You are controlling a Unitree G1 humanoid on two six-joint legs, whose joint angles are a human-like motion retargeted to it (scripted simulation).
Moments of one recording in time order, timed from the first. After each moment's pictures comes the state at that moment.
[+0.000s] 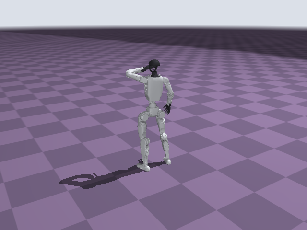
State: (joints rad) left arm -1.65 1.10 -1.06 -0.54 -0.20 -0.39 0.35; right arm 0.10 -0.50 0.34 0.87 0.21 -0.03 -0.08; waist -0.05 0.03 -0.02; left_leg 0.12 0.09 0.34 0.01 -0.20 -0.18; right_leg 0.05 -0.21 -0.25 0.08 -0.05 0.25
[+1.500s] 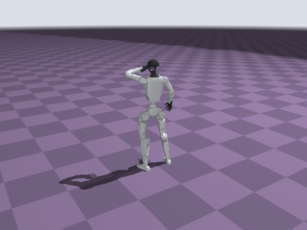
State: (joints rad) left arm -1.65 1.09 -1.03 -0.52 -0.19 -0.37 0.33; right arm 0.10 -0.55 0.28 0.81 0.19 -0.02 -0.05; waist -0.06 -0.01 -0.01; left_leg 0.14 0.09 0.34 0.01 -0.20 -0.18; right_leg 0.06 -0.21 -0.24 0.08 -0.06 0.25
